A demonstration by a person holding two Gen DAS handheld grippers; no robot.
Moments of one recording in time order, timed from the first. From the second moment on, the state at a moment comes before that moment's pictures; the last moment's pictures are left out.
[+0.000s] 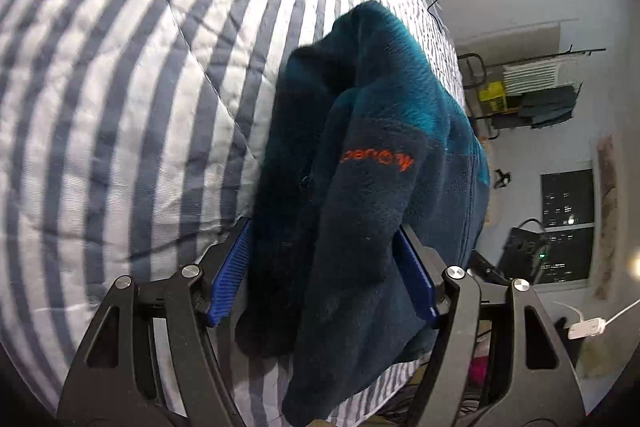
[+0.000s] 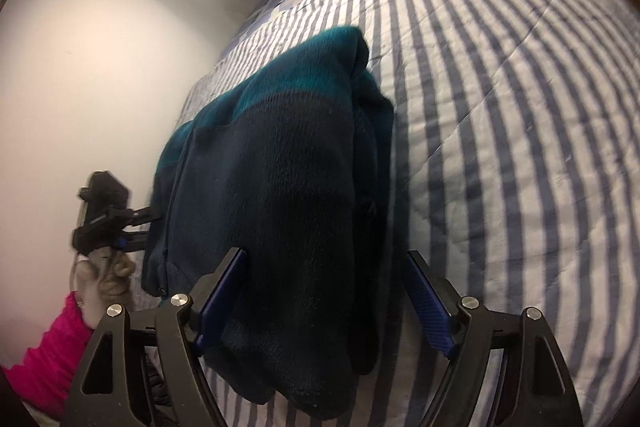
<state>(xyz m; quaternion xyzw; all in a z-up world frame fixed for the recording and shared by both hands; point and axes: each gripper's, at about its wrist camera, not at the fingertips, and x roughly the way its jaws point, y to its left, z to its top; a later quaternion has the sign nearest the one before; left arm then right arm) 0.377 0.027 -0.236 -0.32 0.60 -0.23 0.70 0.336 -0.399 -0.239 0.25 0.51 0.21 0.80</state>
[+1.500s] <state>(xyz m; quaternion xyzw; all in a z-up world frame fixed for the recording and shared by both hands) 0.447 -0.170 -0.124 -0.11 0.48 -0.32 0.81 0.391 -0.447 -0.121 0.04 0.42 0.11 0.90</state>
